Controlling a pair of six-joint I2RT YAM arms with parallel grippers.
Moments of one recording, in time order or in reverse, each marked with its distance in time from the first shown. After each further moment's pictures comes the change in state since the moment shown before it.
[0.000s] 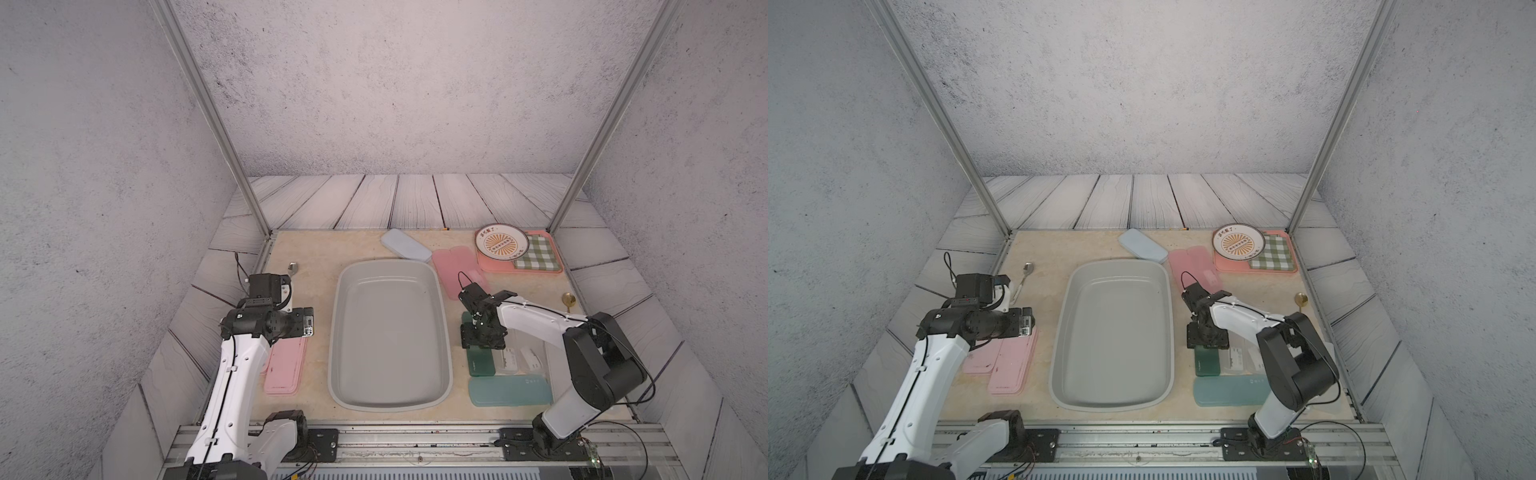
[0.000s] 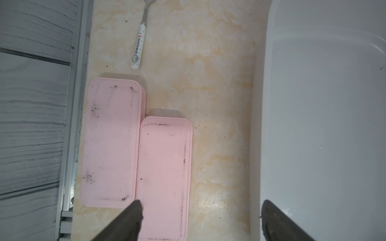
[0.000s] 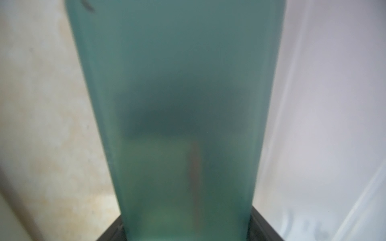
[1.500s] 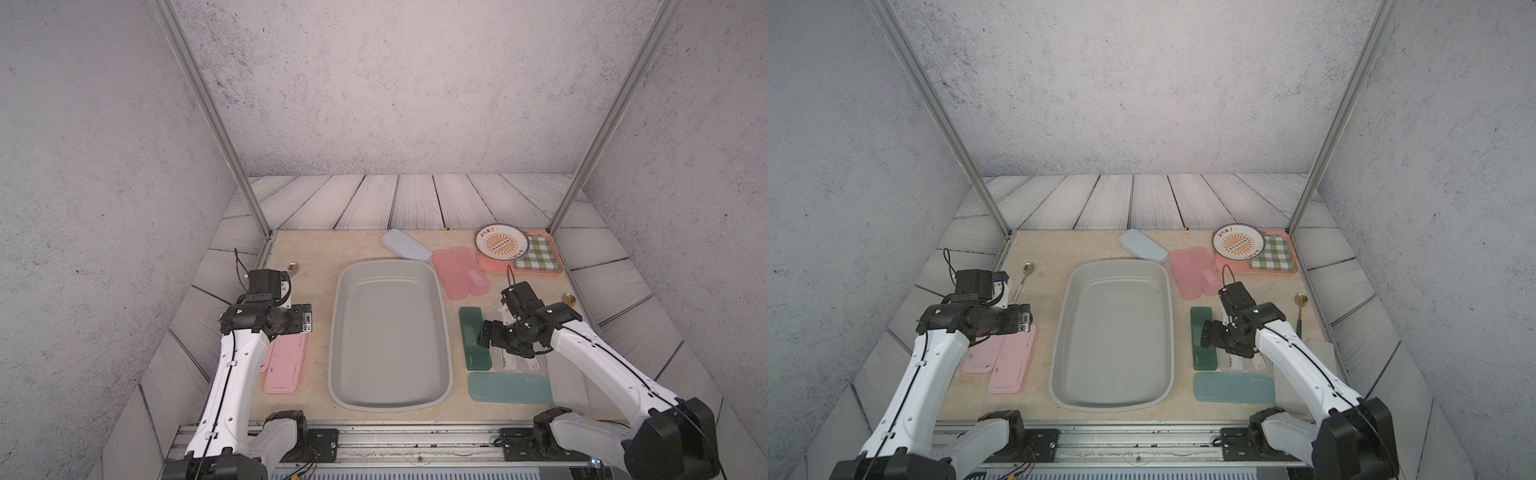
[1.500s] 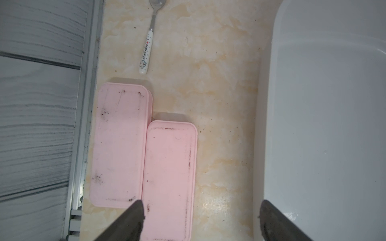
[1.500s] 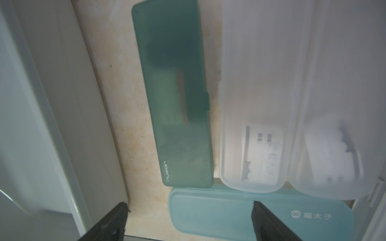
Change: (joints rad) left arm 0.000 0.022 0.025 -0.002 -0.023 -0.006; right arm -0.132 -0.365 -0.045 -0.141 -0.189 -0.035
